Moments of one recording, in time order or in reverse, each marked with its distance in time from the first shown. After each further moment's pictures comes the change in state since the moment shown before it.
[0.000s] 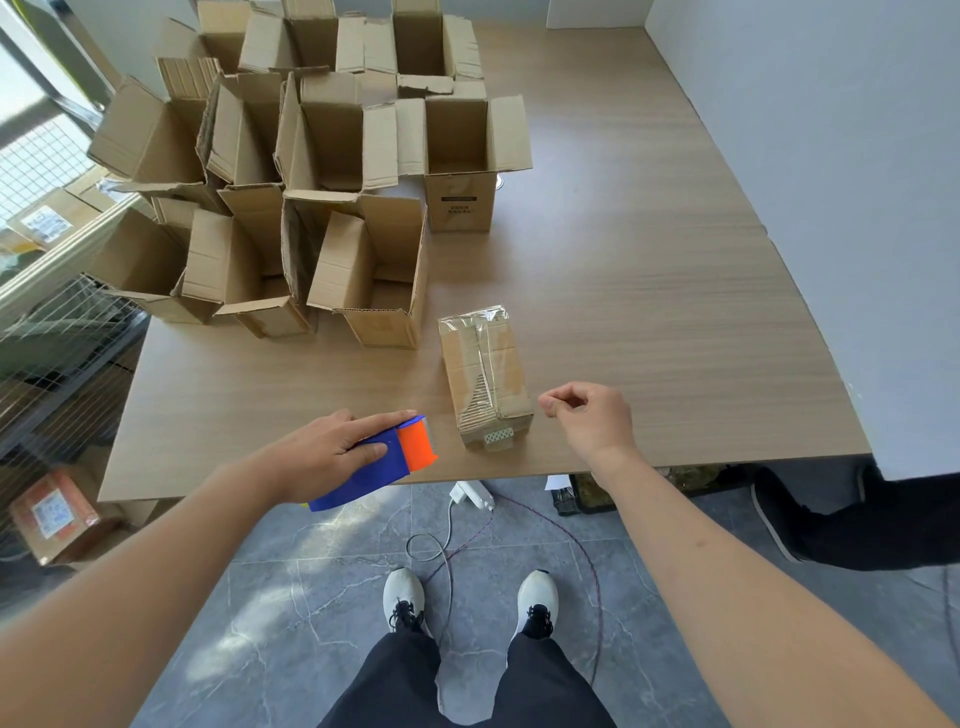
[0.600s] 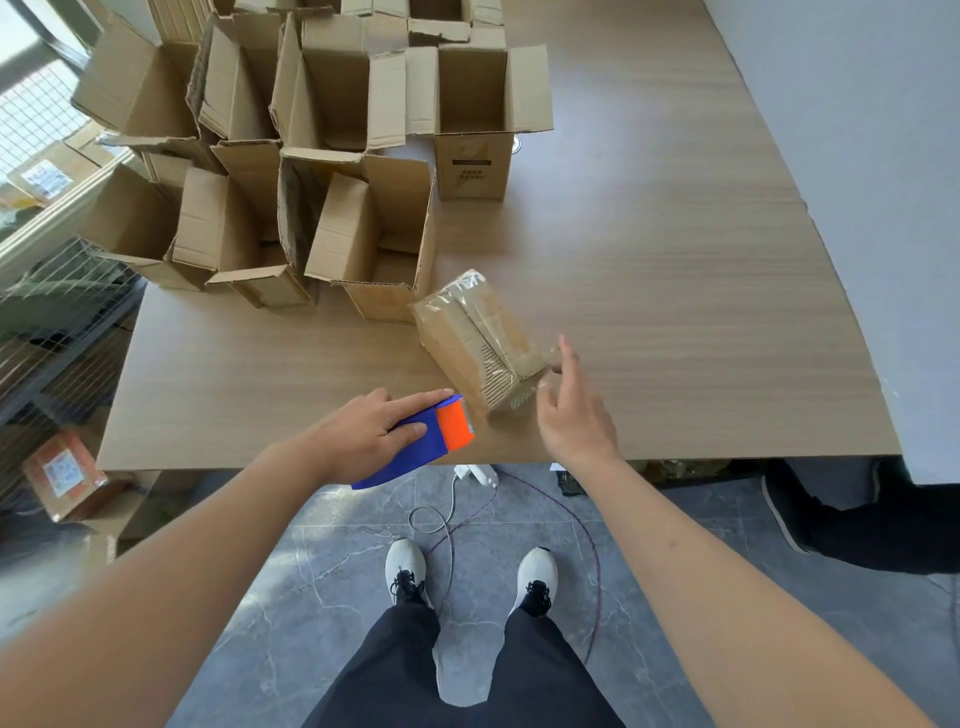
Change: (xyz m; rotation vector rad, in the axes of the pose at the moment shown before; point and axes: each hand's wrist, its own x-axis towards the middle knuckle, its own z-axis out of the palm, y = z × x) left_hand 0.036 0.018 0.030 -0.010 0.051 -0.004; right_hand 0.001 0.001 0.030 -0.345 -0.092 -0.045
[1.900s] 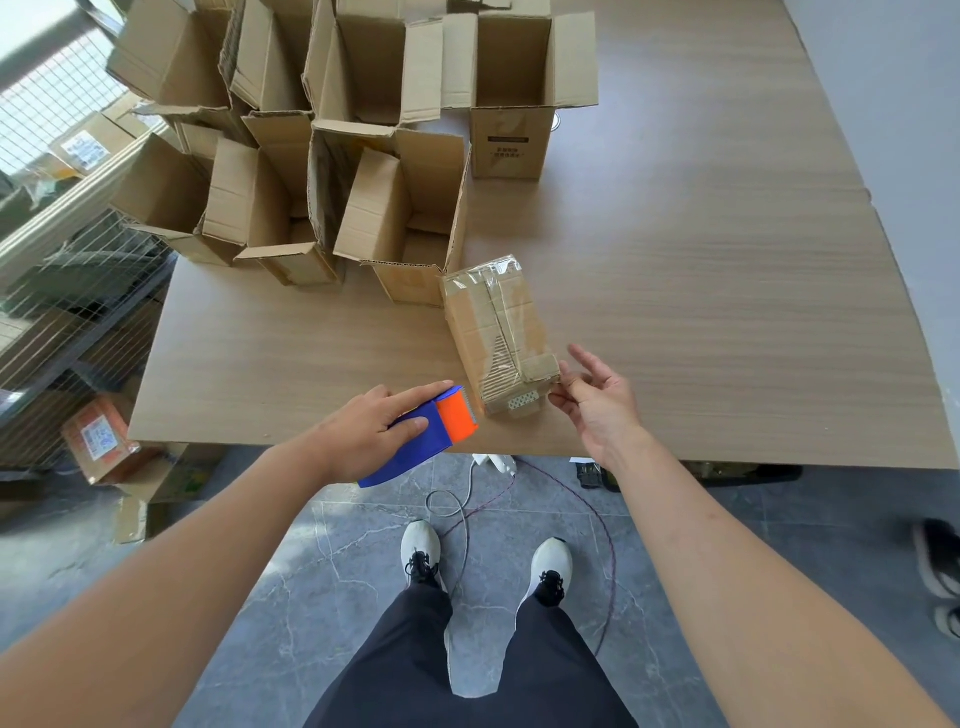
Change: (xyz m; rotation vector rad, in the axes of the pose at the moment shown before) left_hand -0.020 -0.019 0.007 -0.140 0.017 -0.112; right_hand 0.030 0.009 0.023 1.220 -0.122 0.361
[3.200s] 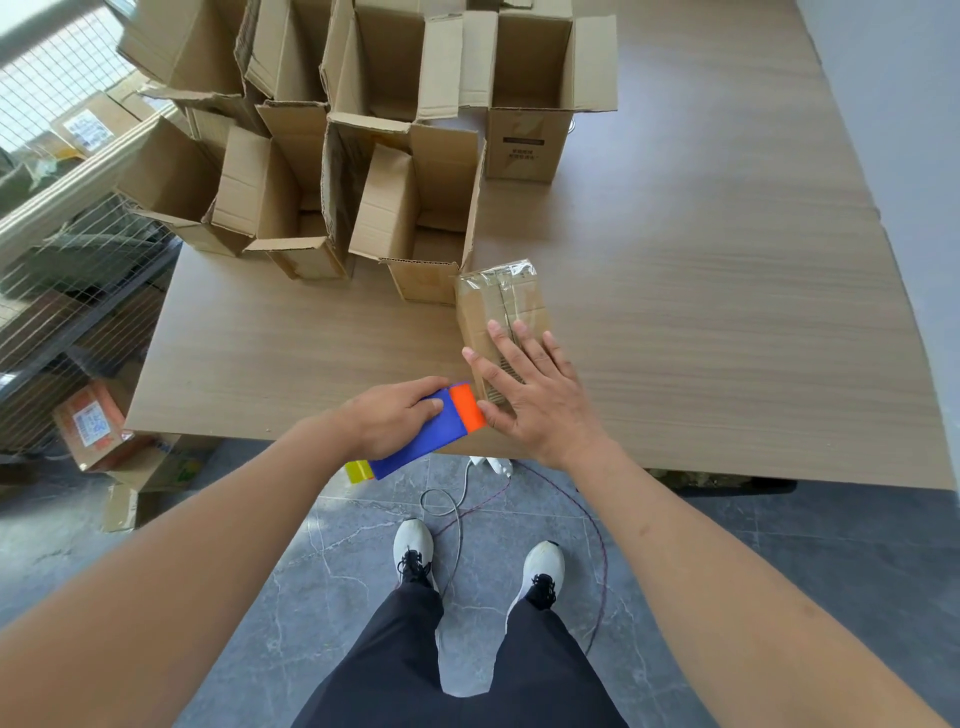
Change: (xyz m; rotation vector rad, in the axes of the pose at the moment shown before) left_hand 0.025 0.009 -0.005 -0.017 -0.063 -0.130; right_hand -0.008 0.014 0.040 -1.858 -0.263 -1.109
